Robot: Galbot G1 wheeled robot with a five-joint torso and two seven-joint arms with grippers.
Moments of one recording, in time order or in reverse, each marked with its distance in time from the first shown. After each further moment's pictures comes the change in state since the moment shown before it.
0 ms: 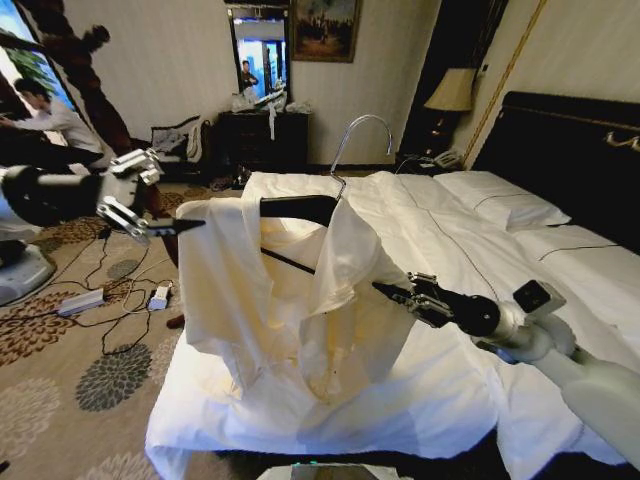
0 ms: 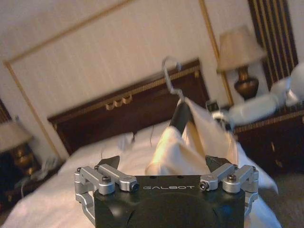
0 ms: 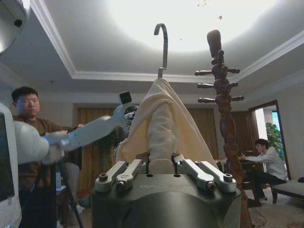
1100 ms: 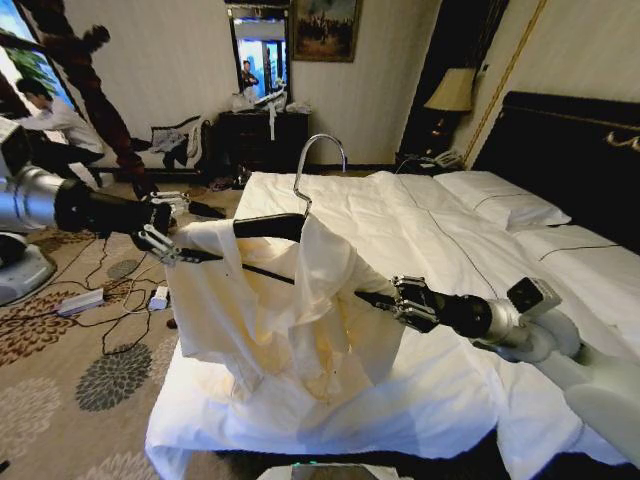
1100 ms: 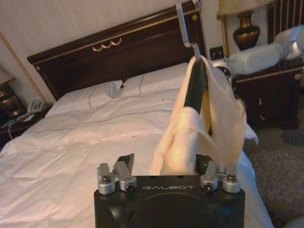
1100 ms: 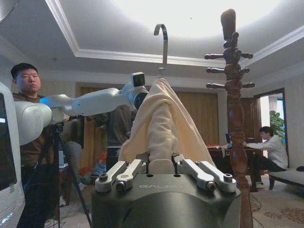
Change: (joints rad) left arm 0.096 0.235 0.023 -0.019 -0.011 0.006 -0.050; right arm 0.019 -0.014 -0.005 0.085 -0.086 -0.050 0.080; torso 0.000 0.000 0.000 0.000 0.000
